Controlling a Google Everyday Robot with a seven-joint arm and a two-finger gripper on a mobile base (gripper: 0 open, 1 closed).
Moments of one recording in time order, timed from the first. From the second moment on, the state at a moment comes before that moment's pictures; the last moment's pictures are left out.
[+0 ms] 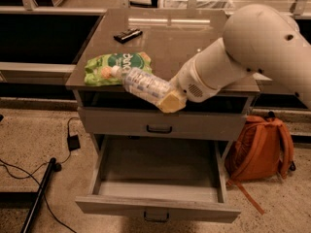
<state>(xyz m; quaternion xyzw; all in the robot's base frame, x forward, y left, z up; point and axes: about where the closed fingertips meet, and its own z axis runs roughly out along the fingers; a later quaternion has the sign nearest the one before) 0.519 -0.033 0.862 -0.79 -0.52 -0.30 0.15</state>
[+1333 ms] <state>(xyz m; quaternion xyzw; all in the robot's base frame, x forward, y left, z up) 0.475 -0.095 0.733 -0.67 -0.72 -0.18 0.01</state>
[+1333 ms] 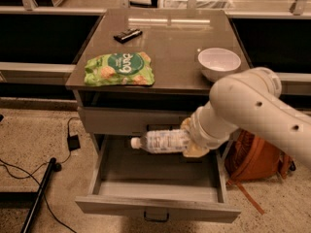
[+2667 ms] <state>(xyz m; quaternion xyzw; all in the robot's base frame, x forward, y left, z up) 0.495 -0.144 0.539 -0.73 -0.67 -0.11 0.11</state>
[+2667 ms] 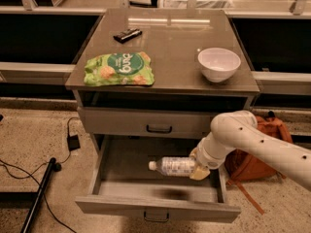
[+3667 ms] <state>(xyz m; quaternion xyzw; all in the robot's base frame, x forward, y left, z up) 0.505 -0.134 0.452 -0.75 -0.64 -0.14 0.15</state>
